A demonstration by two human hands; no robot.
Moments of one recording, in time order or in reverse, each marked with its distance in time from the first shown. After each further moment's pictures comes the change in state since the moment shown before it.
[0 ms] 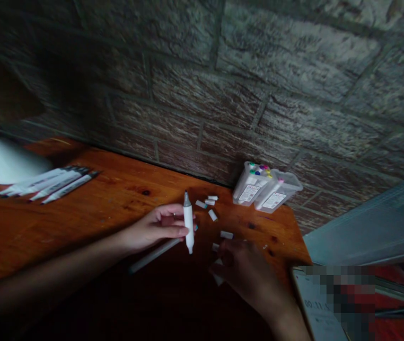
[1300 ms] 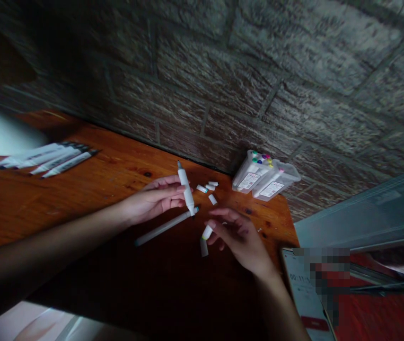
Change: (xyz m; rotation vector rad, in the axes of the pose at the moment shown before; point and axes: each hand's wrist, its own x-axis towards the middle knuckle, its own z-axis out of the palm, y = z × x) left_hand 0.005 0.009 -0.007 -0.290 0.106 0.067; right_hand 0.004 -0.010 0.003 0.766 0.002 -0.050
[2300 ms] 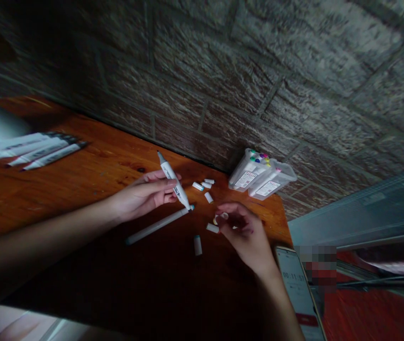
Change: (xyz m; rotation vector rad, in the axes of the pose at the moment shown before) left_hand -0.002 0.003 0.002 -0.029 0.019 0.078; right_hand -0.001 0.004 -0.017 -0.170 0.180 -0.191
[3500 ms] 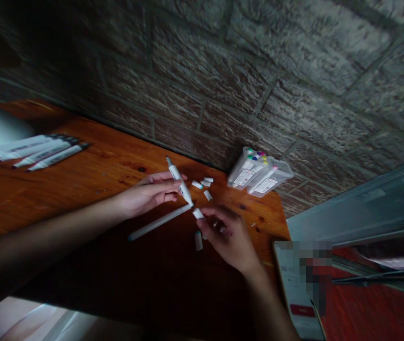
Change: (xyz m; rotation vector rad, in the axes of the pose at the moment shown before) left_hand 0.002 -0.002 -0.002 0.136 0.082 -0.077; right_hand -0.004 -0.003 0.023 -0.275 -0.065 -0.097
